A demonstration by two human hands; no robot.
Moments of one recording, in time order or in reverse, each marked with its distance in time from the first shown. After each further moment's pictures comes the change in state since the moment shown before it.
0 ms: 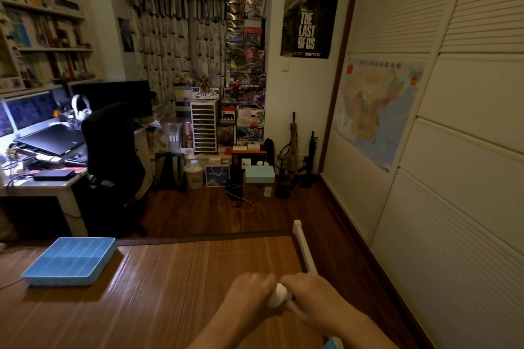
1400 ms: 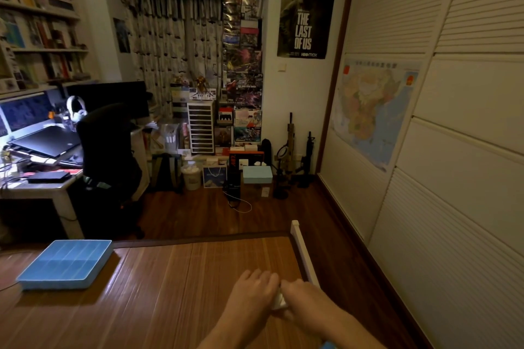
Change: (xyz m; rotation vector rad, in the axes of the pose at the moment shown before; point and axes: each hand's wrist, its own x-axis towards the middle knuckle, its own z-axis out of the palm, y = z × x) left_hand 0.003 0.004 0.013 0.093 0.135 0.058; right_hand 0.014 -0.010 0.011 0.020 -0.124 0.152
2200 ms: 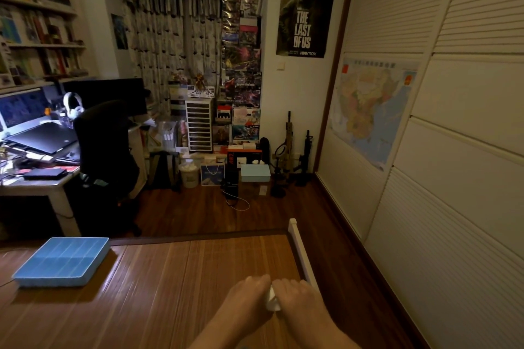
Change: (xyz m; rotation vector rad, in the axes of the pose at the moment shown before) left_hand 0.002 -0.006 0.004 -0.328 -0.129 -0.208; right_hand -0.003 0.005 0.042 -0.195 0.342 -0.110
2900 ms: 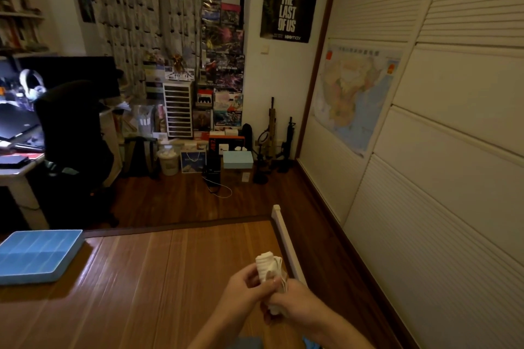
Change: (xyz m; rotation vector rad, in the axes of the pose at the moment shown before) left_hand -0.011 -0.007 0.022 -1.336 0.001 -0.088; right_hand -0.002 -0.011 -0.027 1.499 -0.306 0.702
